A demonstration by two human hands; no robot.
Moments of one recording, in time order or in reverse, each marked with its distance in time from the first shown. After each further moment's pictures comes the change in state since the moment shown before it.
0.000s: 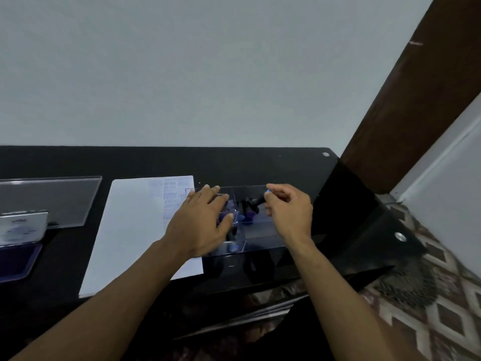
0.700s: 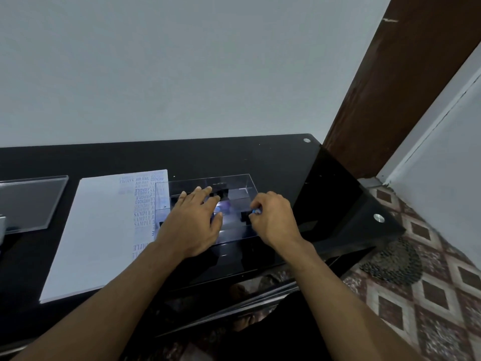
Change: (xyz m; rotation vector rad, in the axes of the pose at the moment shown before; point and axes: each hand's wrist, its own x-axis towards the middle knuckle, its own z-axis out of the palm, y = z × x) left_hand 0.009 0.034 0.037 0.063 -0.035 0.034; right_hand 0.001 0.037 -0.043 -0.739 -0.278 -0.232
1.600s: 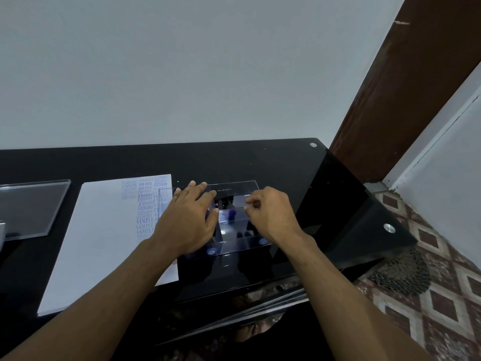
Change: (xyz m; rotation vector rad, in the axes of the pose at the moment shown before) left_hand 0.018 -0.021 -0.010 -0.057 0.044 -0.033; right_hand 0.034 -0.014 0.000 0.079 -0.052 0.000
